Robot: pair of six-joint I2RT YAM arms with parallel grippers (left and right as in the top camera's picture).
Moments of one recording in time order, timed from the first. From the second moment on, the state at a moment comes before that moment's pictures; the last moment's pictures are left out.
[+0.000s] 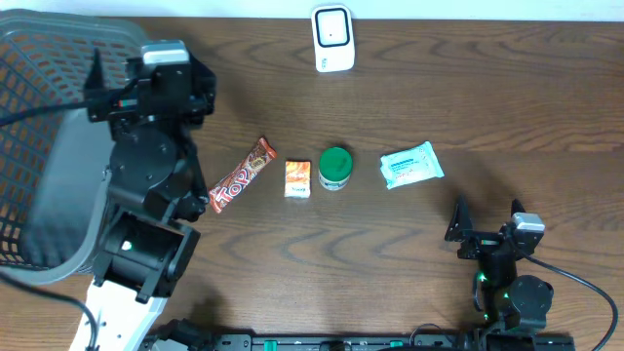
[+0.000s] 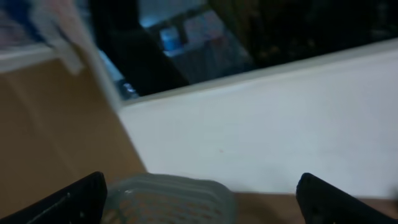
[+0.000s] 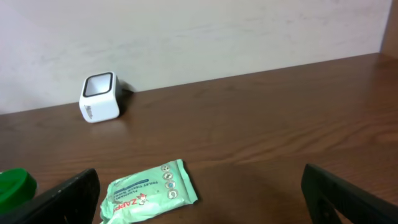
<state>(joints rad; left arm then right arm) -0.37 1.00 1.08 0.02 -0.70 0.36 -0.07 0.02 0.01 -0.07 -0.05 0.18</state>
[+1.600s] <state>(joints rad) -0.15 0.34 1.08 -0.13 -0.59 0.14 -0.07 0.02 0.01 -0.07 -0.05 0.18</state>
